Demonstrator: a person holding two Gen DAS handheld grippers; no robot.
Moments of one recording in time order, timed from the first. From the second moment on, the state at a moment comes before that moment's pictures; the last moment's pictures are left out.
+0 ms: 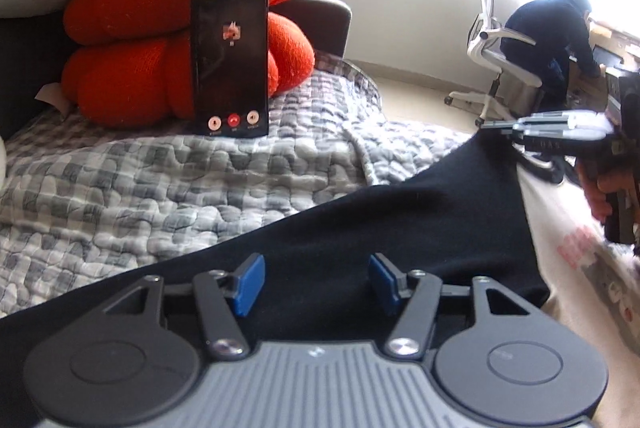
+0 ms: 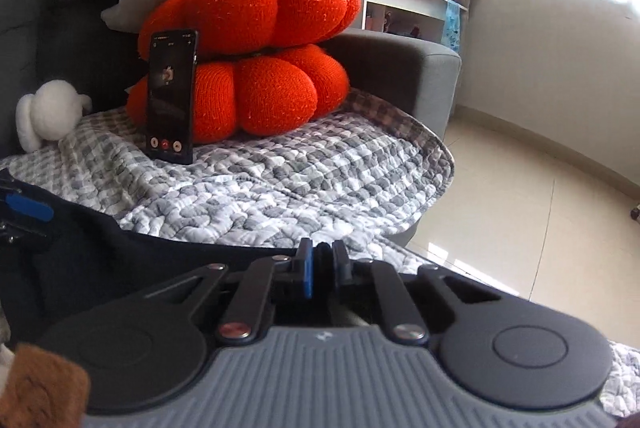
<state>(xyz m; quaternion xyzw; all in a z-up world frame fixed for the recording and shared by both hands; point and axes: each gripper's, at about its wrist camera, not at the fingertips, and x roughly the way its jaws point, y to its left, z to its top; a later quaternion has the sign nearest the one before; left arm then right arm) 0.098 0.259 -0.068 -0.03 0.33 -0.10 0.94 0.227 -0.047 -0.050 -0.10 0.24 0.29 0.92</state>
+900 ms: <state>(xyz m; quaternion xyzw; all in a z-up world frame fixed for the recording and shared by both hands) 0.144 0.111 -0.017 0.03 0.34 -0.23 0.91 0.191 -0.197 -0.018 -0.06 0.28 0.16 0.94</state>
